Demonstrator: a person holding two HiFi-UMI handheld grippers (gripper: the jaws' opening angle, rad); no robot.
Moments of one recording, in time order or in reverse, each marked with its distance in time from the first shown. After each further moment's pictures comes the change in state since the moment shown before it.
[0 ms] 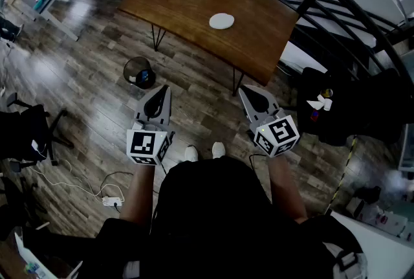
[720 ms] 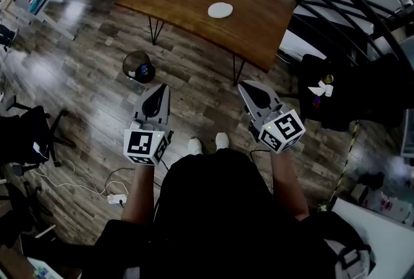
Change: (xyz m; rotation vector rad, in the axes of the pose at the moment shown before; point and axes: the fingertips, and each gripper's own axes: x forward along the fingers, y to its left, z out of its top) left arm -0.035 0.003 -0.017 -0.041 0.034 -0.056; right arm -0.013 0.045 0.004 0.049 -0.049 0.072
